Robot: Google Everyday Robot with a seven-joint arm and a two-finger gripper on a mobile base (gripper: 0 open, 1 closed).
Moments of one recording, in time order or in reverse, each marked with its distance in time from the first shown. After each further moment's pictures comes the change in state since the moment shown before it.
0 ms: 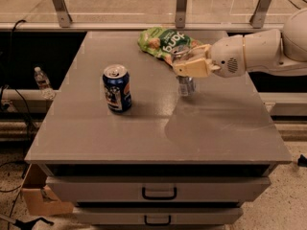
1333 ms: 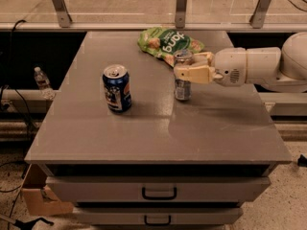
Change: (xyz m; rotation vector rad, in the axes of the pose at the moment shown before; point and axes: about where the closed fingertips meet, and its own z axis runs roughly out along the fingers) arm 0.013 0.000 0.001 -0.064 -0.163 0.020
